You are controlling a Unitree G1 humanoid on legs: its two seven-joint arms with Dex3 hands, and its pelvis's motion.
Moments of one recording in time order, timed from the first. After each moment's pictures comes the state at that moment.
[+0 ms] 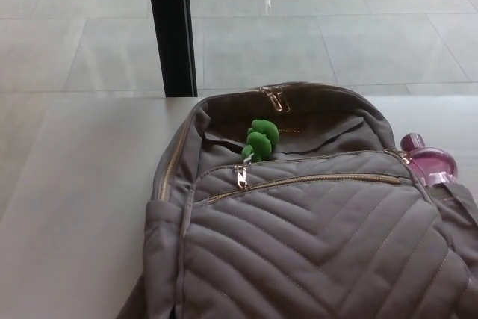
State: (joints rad) left_arm 0.14 0.49 0.56 1.21 -0.33 -0.29 -0.46; right_arm -0.01 -0.69 -1.04 0.73 -0.19 0.21 0.56
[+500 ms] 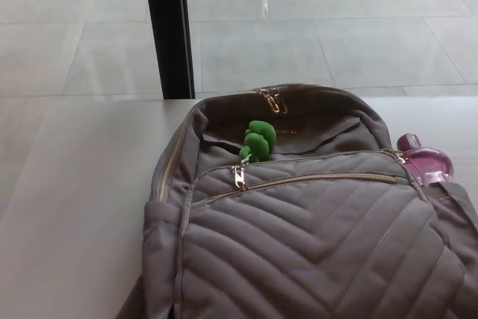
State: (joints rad) left_arm 0.17 0.55 0.50 1.28 -0.30 -0.21 -0.38; right_arm 0.19 -0.54 -1.18 0.95 -0.05 0.12 0.35
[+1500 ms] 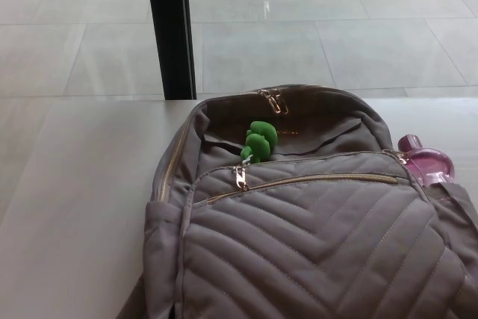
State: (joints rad) left_arm 0.15 0.61 0.32 1.29 -0.17 -0.14 -0.33; right_arm 0.32 -0.56 -0.78 1.03 0.12 -0.17 0.27
